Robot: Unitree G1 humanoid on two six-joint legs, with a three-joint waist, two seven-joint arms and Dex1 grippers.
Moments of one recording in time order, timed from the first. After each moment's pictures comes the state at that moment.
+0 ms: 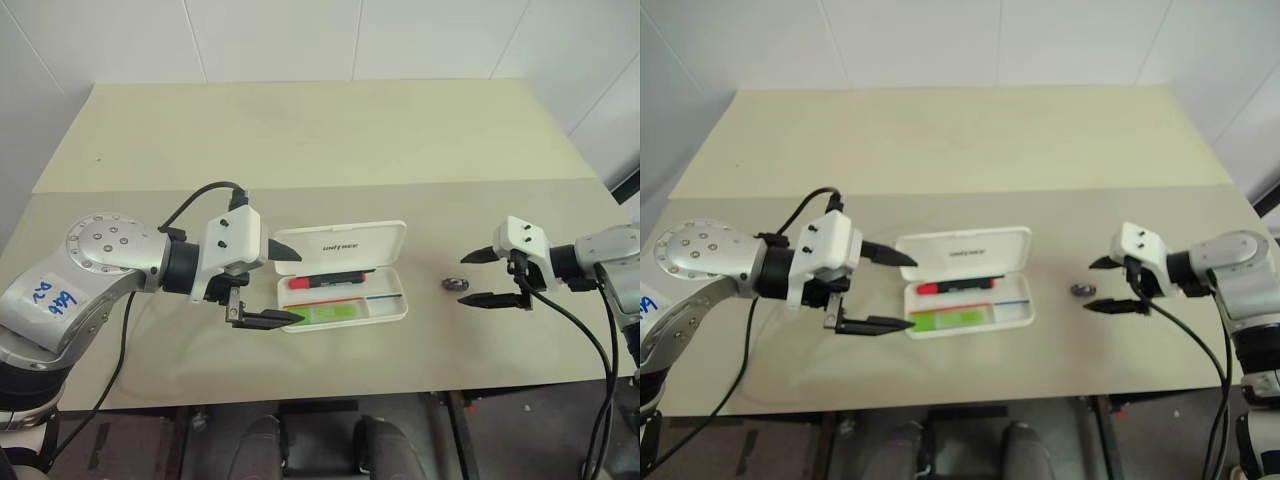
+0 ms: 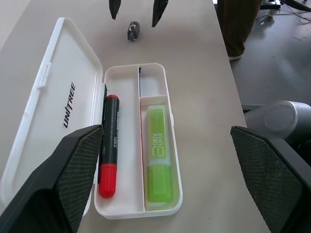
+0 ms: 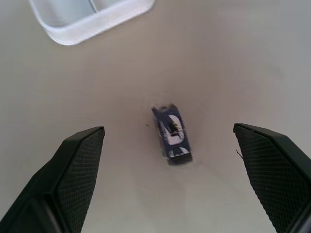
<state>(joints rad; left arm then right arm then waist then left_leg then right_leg) -0.59 0.98 -0.06 -0.58 -0.62 0.82 -0.98 -0.62 -0.97 0.11 0.40 0.15 0.19 1.42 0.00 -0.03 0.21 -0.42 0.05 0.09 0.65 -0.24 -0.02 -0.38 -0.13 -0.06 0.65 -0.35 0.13</state>
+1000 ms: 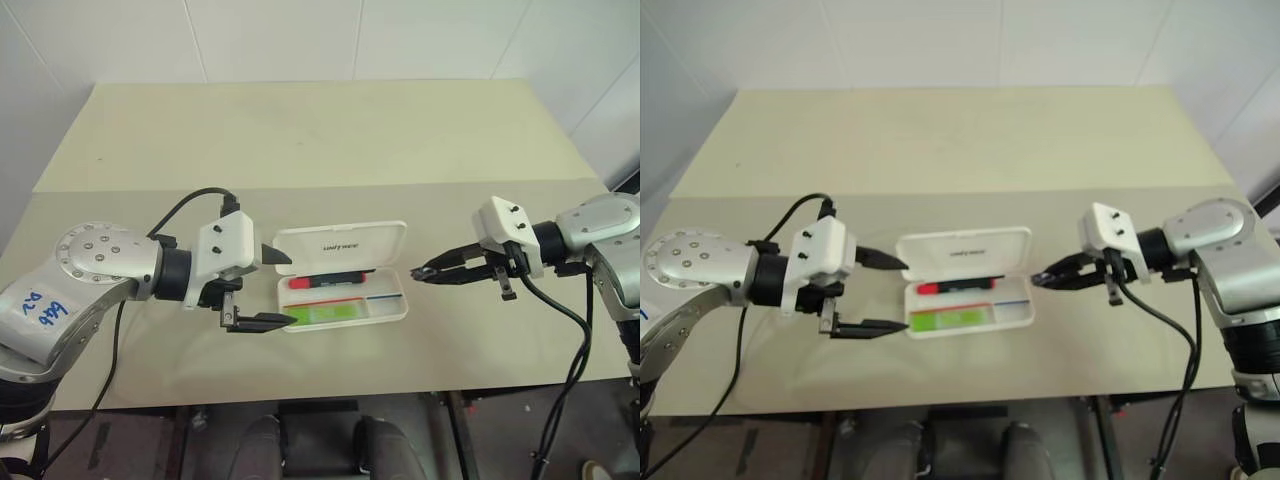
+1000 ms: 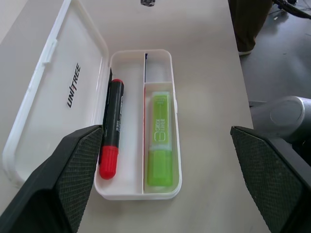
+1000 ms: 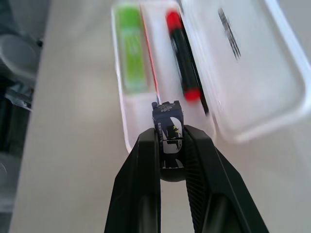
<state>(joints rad) -0.54 1.00 -0.02 -0.62 -0.62 0.86 -0.95 -0.65 -0.95 0.11 -0.05 0.36 0.36 1.51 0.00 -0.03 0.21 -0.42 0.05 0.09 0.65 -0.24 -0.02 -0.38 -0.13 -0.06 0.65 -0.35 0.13</state>
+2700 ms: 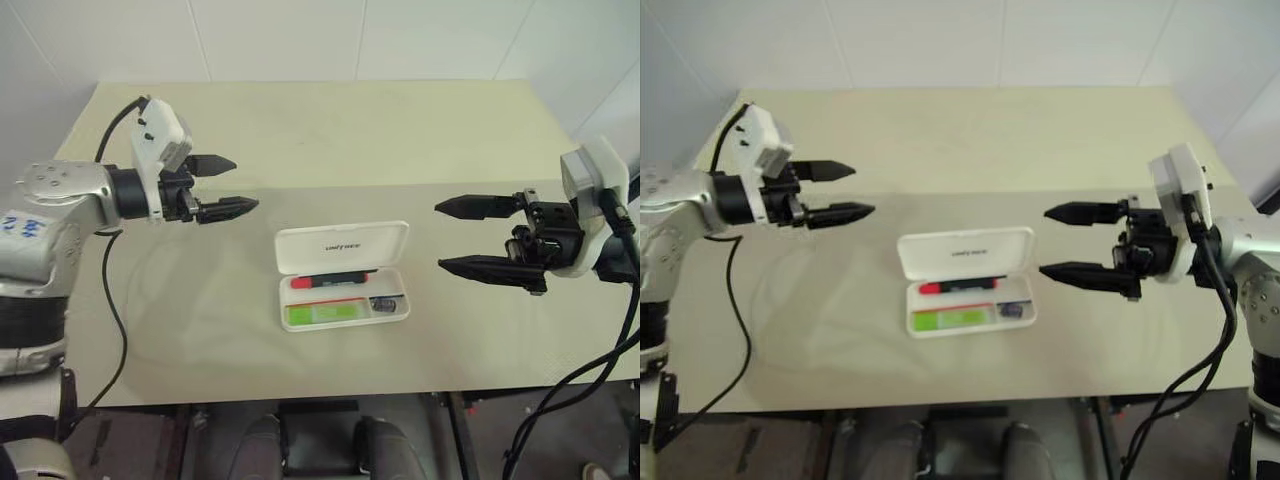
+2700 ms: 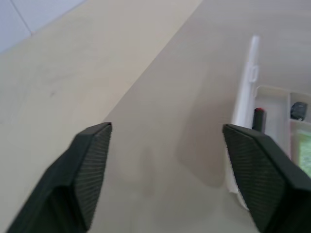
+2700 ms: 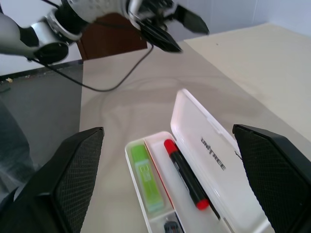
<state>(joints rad) -0.78 0.87 -0.01 0.03 -0.44 0.65 -0.91 -0.51 -0.90 -0.30 -0.31 0.89 0.76 1.22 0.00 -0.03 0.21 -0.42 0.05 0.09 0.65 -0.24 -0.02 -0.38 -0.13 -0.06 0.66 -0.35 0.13</state>
